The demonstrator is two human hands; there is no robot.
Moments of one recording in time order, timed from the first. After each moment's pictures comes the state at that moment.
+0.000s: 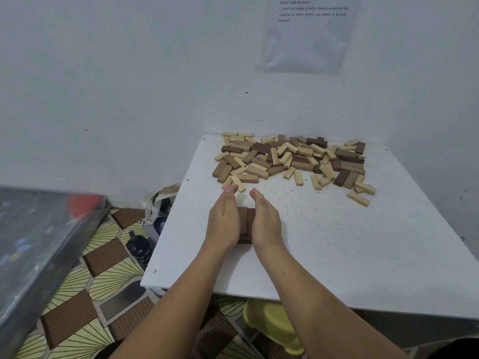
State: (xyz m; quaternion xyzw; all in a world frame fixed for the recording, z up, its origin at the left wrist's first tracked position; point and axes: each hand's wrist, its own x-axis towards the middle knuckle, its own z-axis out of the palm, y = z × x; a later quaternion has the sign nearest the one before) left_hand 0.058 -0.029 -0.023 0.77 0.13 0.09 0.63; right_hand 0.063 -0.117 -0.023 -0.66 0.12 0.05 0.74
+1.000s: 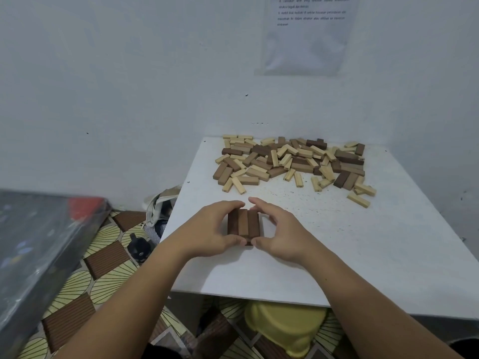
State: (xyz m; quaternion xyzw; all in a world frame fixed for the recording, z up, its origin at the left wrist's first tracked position) left_hand 0.046 0.034 0.005 0.94 -0.13 -0.05 0.31; right_hand 0.065 -0.192 -0.020 -0.86 -0.17 0.12 0.46
